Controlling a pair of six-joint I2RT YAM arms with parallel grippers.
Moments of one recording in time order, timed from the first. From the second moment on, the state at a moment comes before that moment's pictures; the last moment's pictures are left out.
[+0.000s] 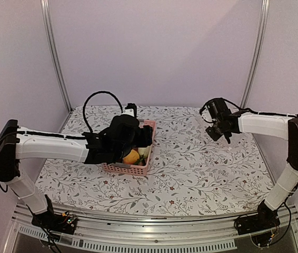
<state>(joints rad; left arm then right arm) -1.03 1.61 1.04 0.11 -0.63 -0.60 0.49 1.73 1.13 -0.33 0.55 -0.33</state>
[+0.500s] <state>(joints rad) -1.03 1.94 1.39 0.22 -0.38 -0.63 0.50 1.49 1.19 -0.40 0.04 -0.21</state>
